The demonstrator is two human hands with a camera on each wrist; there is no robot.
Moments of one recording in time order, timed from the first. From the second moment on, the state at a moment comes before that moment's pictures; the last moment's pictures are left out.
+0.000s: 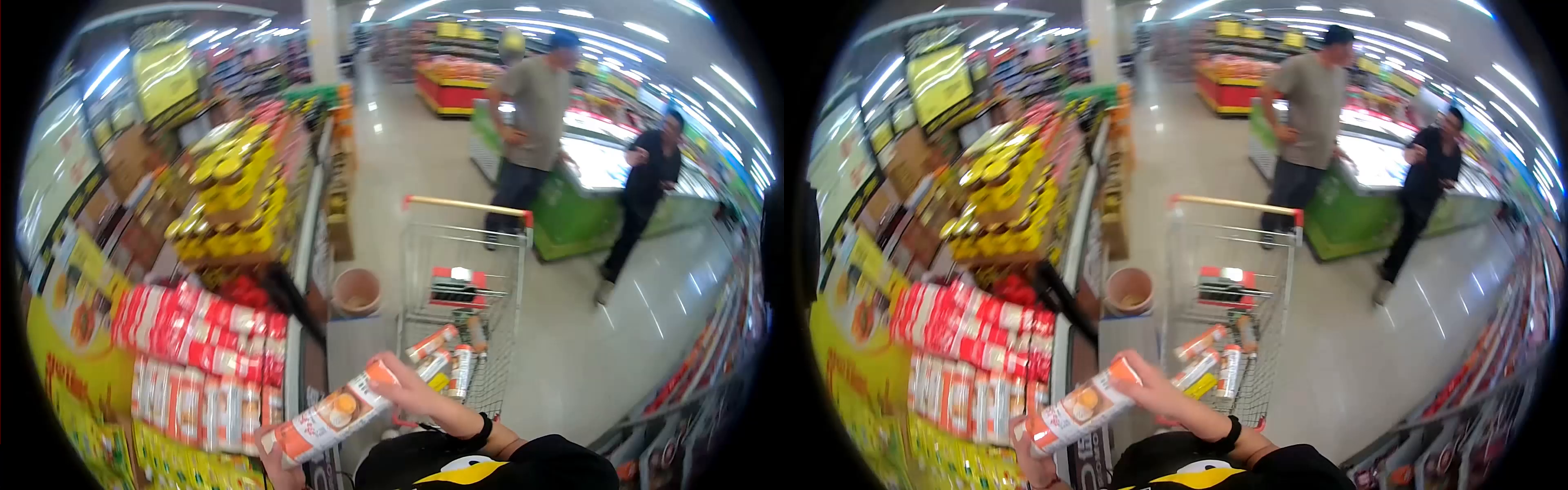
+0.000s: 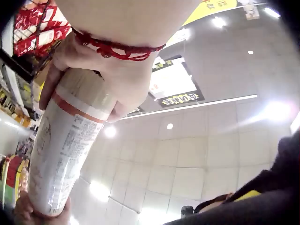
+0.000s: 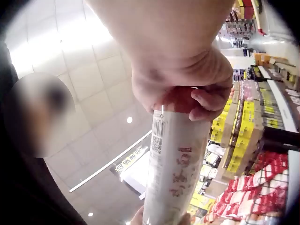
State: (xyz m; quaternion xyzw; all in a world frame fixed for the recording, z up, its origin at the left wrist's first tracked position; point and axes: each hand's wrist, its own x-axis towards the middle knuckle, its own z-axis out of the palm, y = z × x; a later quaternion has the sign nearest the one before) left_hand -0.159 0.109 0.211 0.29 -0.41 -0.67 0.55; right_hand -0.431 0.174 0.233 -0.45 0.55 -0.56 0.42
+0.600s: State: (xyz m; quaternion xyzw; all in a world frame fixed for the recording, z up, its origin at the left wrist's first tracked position) left_hand -0.248 0.078 0.186 0.23 -0.52 -0.80 0.19; right_hand -0.451 0.302 0.198 -0.19 0.61 -0.64 0.43
